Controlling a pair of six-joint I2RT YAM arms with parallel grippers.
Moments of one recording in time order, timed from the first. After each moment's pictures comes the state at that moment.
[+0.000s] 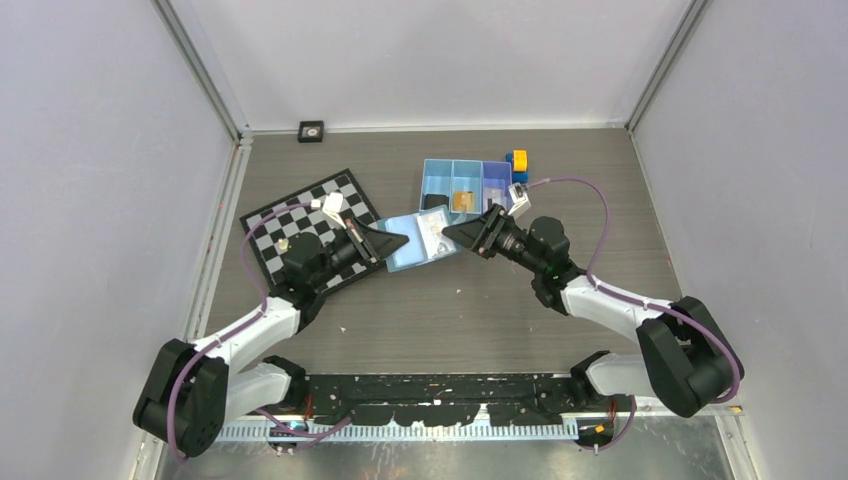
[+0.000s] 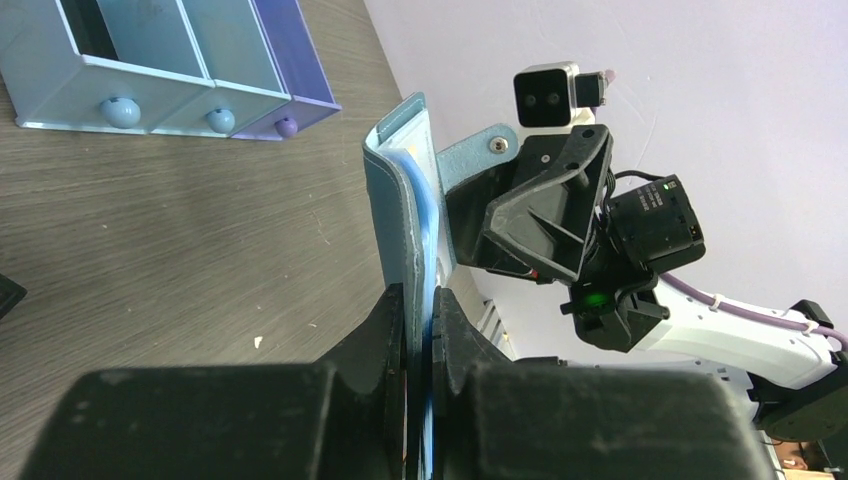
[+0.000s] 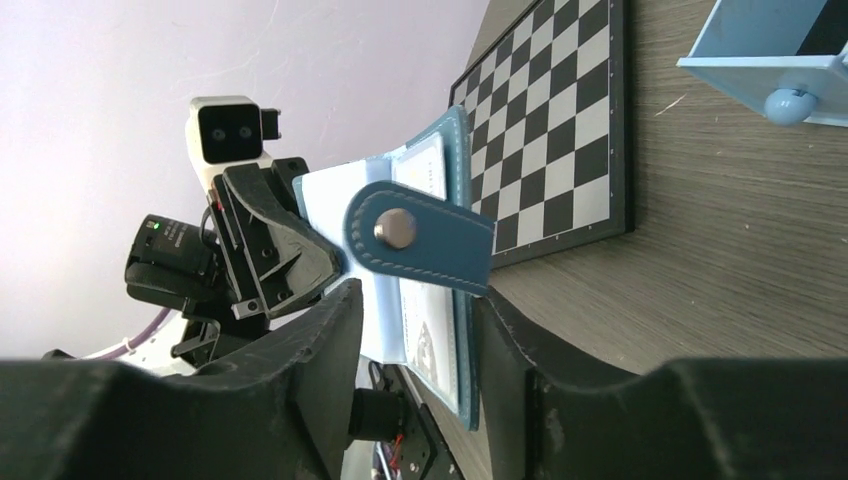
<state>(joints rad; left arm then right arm) -0.43 1.09 0.41 0.69 0.46 -1.02 0.51 1.28 0.51 0.74 -0.42 1.04</state>
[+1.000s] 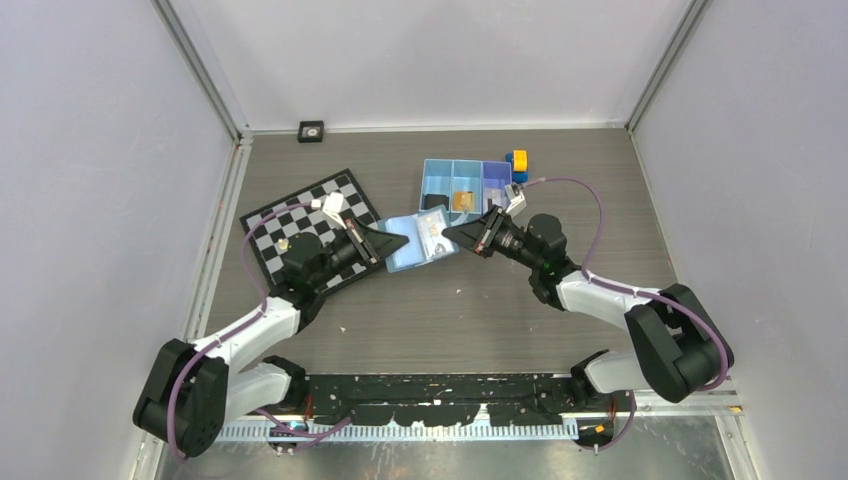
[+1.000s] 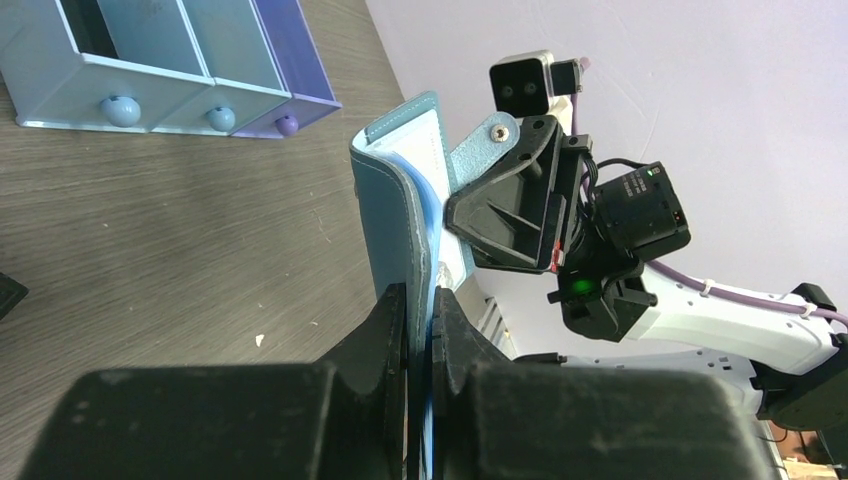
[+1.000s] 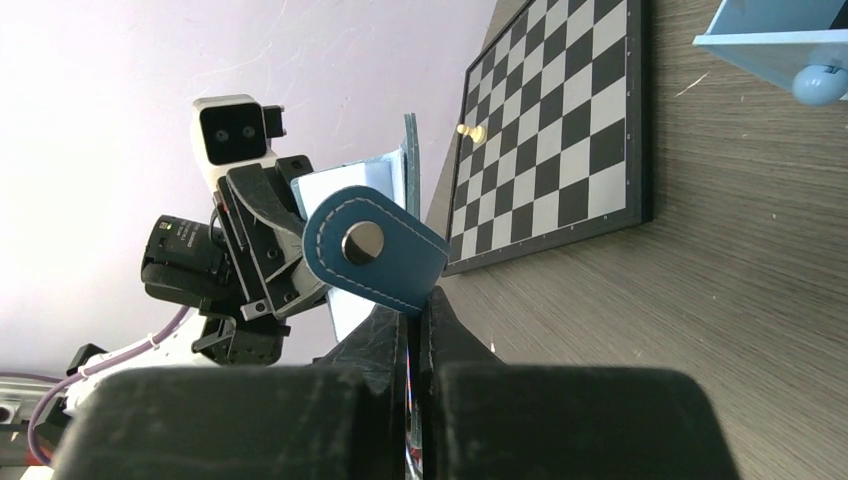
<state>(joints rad) -0.43 1.09 0.41 0.69 0.47 -1.02 0.49 1.35 0.52 0.81 -0.49 1.11</state>
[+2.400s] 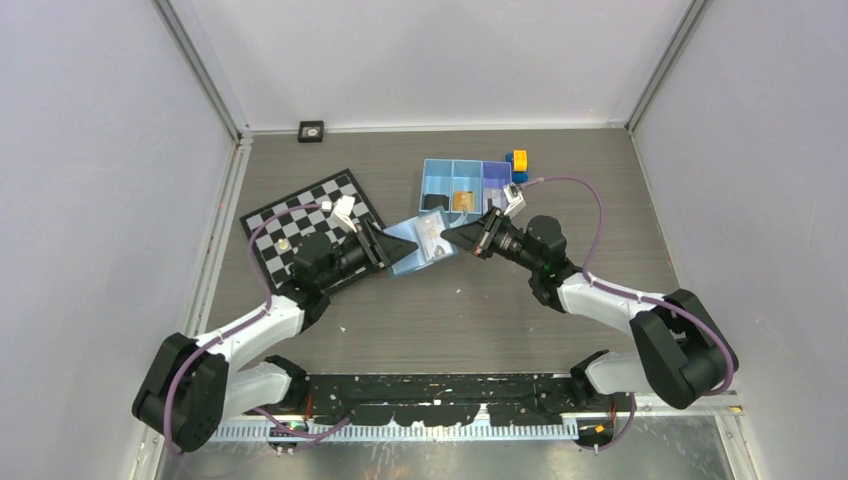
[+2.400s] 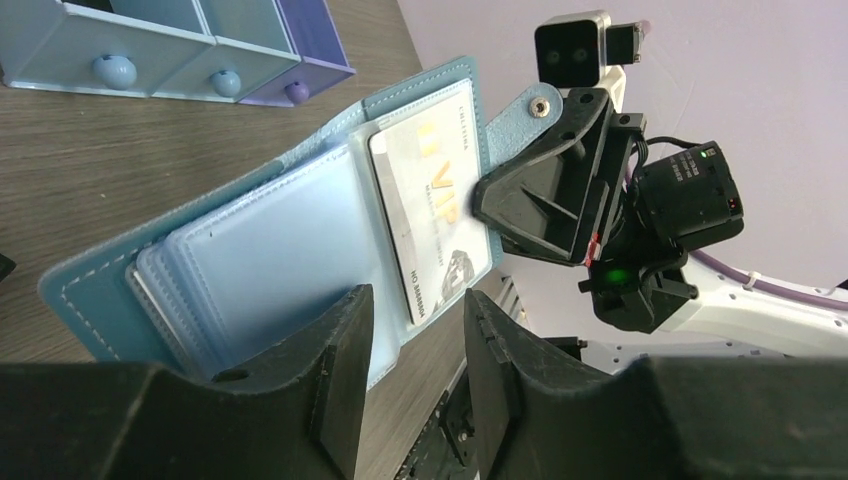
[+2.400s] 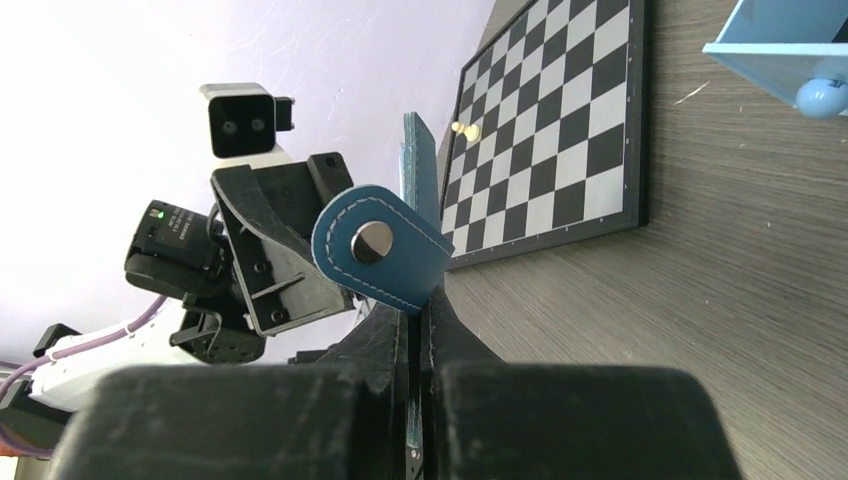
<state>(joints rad) -0.48 1.11 0.42 0.63 0.43 -0.97 0.51 1.32 0.52 0.77 -0.47 1.05</state>
